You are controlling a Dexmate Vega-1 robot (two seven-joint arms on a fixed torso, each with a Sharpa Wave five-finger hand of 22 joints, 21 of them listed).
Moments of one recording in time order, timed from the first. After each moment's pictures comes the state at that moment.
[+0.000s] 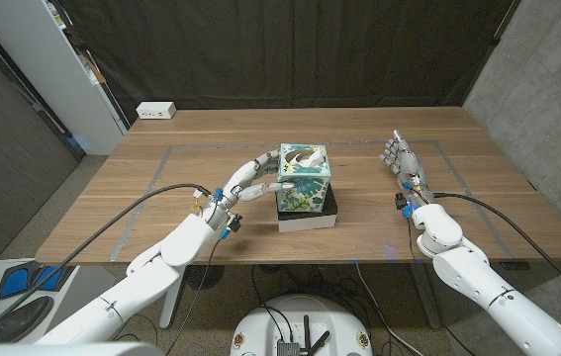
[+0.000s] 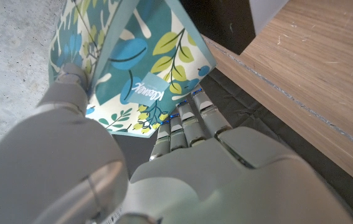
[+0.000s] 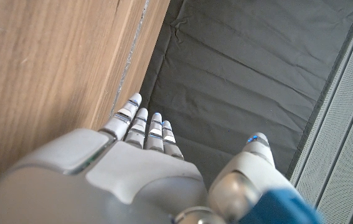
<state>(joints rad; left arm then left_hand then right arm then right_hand) 1.16 0.69 0.41 -1.75 -0.02 -0.52 0.13 0.75 -0.06 0.44 -0.17 0.22 0.19 0.14 0.27 0.20 0.22 0.09 0.29 0.24 0.38 -0.02 0.25 0.18 0.47 0.02 0.26 0.19 -1.12 -0.58 -0.30 -1.61 0.50 0.32 -0.25 0.25 0.01 0.17 -0.13 0.18 0.10 0.13 0.20 0.19 0.14 0.10 0.20 0.20 0.06 0.06 0.21 0.42 0.26 0.06 0.19 0.17</state>
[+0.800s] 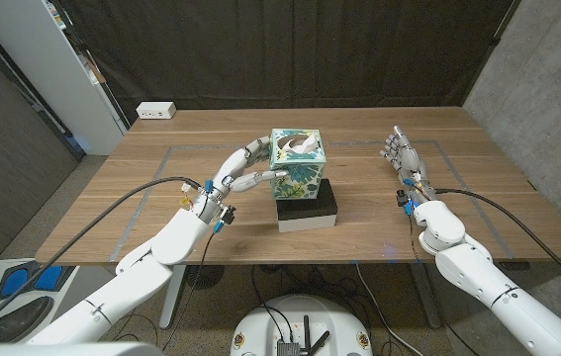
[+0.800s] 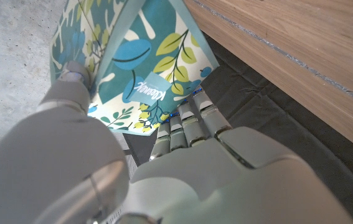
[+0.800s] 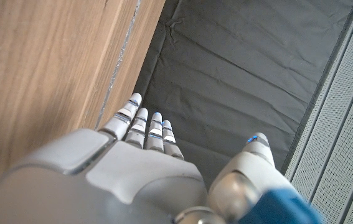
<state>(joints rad) 1.22 0.72 0.33 -1.88 -0.03 -0.48 0.18 0.77 -0.05 0.43 -0.17 0.22 0.20 0.14 0.27 0.20 0.24 0.09 0.30 0.24 0.39 -0.03 0.25 0.18 0.48 0.02 0.26 0.18 -1.13 -0.59 -0.29 -1.64 0.49 0.30 -0.25 0.25 0.01 0.17 -0.13 0.18 0.10 0.13 0.20 0.19 0.14 0.10 0.20 0.20 0.06 0.06 0.21 0.42 0.26 0.06 0.19 0.17</state>
